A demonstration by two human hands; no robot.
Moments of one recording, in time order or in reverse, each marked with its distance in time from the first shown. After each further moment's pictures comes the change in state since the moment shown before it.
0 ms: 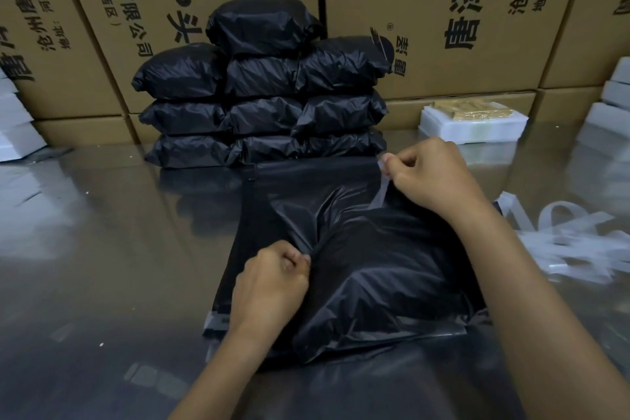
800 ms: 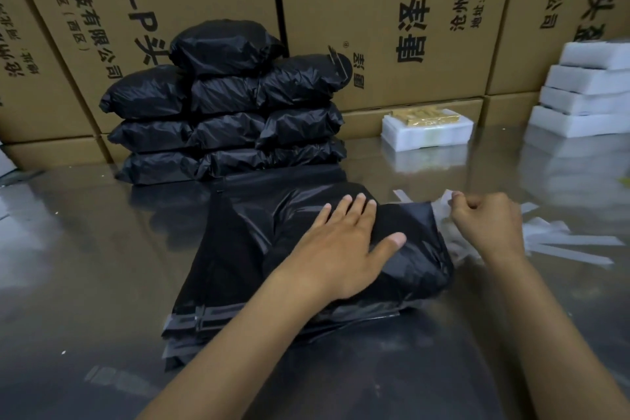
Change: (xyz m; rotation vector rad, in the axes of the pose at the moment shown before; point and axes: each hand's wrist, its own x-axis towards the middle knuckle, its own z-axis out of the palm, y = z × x) left_hand -0.024 0.122 0.034 0.466 -0.461 0.661; right_hand -0.056 0.137 -0.046 0.004 0.311 0.415
